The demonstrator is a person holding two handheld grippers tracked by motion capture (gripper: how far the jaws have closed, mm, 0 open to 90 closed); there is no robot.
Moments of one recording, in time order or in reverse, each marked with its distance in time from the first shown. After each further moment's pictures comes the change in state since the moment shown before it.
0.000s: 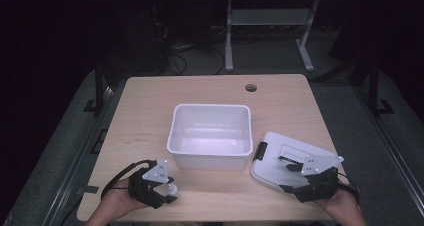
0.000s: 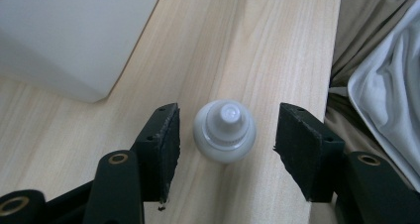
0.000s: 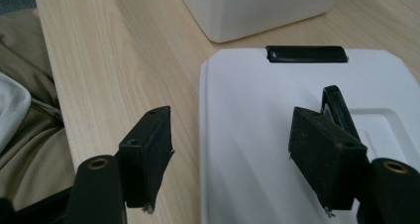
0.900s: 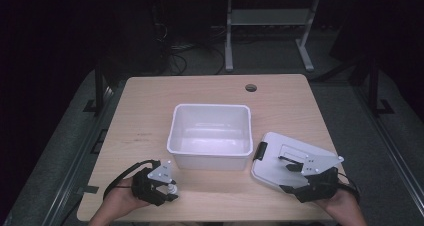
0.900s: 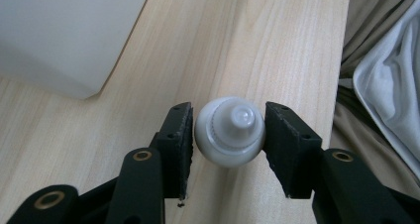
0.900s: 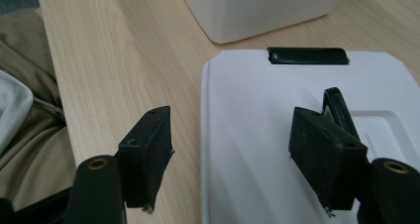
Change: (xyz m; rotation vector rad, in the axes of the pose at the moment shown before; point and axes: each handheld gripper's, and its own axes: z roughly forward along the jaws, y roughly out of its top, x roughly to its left) left arm 0.004 0.001 0.010 0.044 -0.015 0.004; right arm 0.000 0.001 -0.001 -0.002 0.005 -0.006
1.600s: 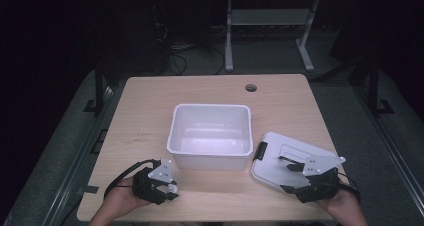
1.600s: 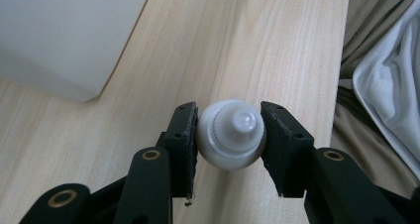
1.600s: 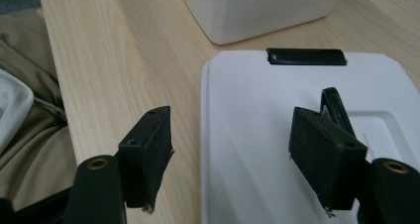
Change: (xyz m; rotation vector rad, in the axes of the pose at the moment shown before) left arm 0.001 0.001 0.000 -0.001 -0.004 0.004; right arm 0.000 -0.001 -0.002 -0.005 -0.002 -0.004
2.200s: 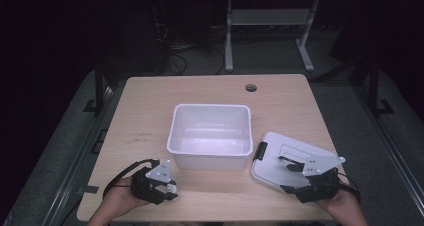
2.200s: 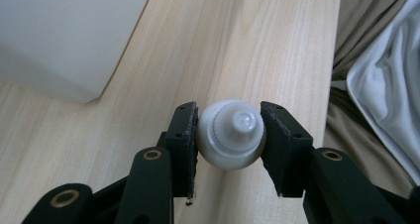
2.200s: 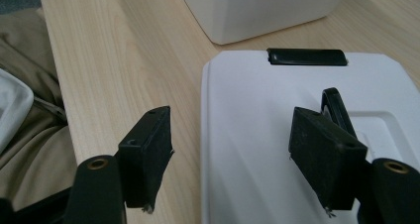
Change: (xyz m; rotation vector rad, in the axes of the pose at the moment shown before) left arm -0.001 -0.001 -0.006 -0.020 -0.009 0.004; right arm 0.000 0.000 0.000 0.000 0.001 0.000
